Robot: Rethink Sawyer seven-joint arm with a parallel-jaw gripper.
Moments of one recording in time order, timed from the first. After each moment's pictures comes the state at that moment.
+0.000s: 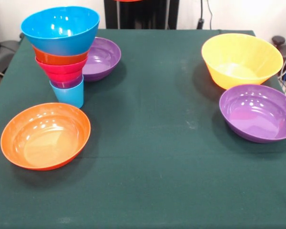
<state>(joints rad) 0.34 -0.96 -0.47 1.95 -0.64 0.17 1.81</state>
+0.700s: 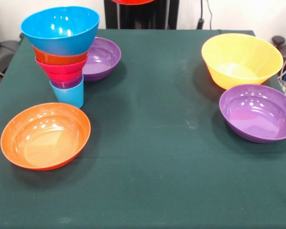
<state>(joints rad) 0.31 -0.99 -0.41 1.95 -0.69 0.22 1.81</state>
